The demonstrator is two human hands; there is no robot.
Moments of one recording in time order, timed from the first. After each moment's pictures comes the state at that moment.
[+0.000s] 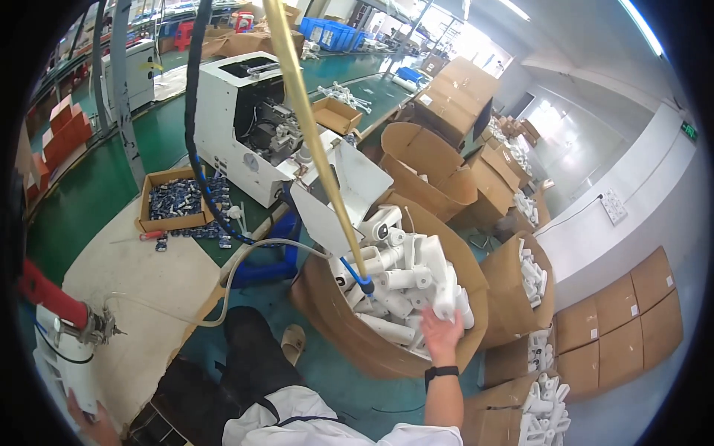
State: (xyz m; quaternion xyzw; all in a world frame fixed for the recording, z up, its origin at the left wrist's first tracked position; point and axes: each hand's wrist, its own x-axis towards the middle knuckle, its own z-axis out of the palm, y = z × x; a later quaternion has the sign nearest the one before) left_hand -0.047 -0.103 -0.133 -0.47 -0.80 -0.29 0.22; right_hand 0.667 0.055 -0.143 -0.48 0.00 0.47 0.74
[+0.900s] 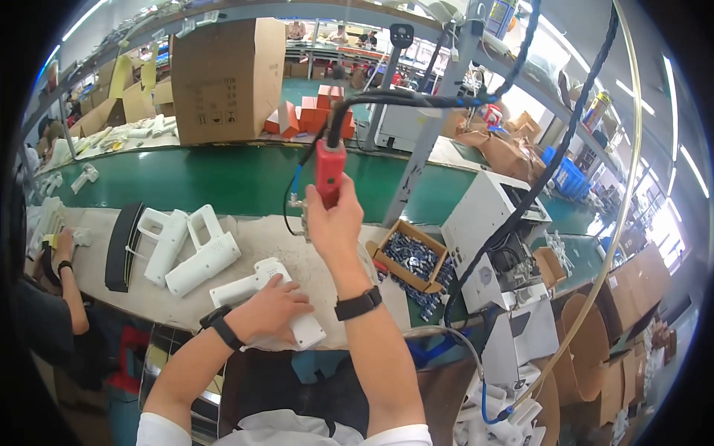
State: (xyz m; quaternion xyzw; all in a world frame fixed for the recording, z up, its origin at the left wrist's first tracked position) left_hand -0.002 0.023 -0.098 -0.74 -0.67 -0.05 -0.03; right_hand 0.042 0.193 0.013 -0.18 -0.73 0.52 0.40
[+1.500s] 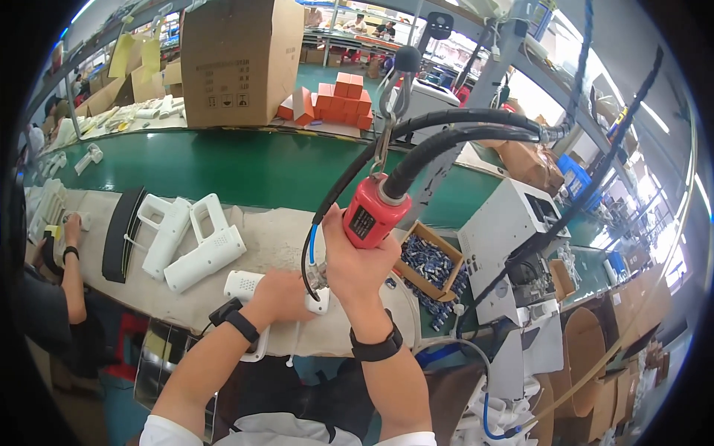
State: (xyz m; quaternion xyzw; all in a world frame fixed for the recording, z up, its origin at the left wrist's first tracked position) left_hand -0.021 0.056 -0.100 -0.55 -0.82 -0.07 -0.10; right_hand 0.064 0.158 0.015 -0.11 -0.65 0.51 0.55
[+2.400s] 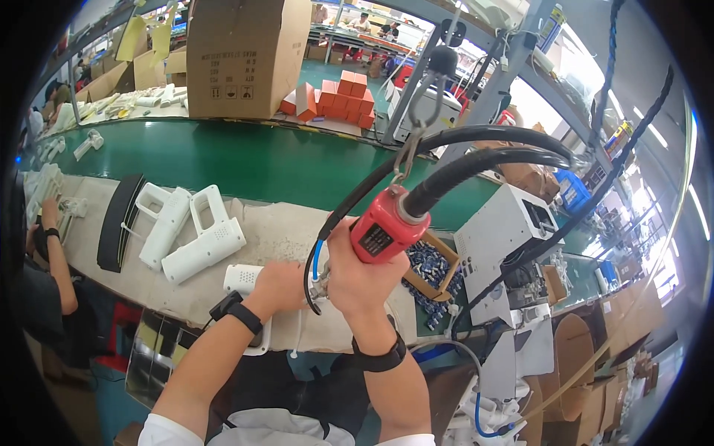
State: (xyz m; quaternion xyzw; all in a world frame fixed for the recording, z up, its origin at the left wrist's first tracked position) left_hand -0.029 0.057 -0.119 -0.53 -0.84 -0.12 -0.04; right_hand 0.076 0.132 0.029 -0.11 -0.62 0.54 0.57
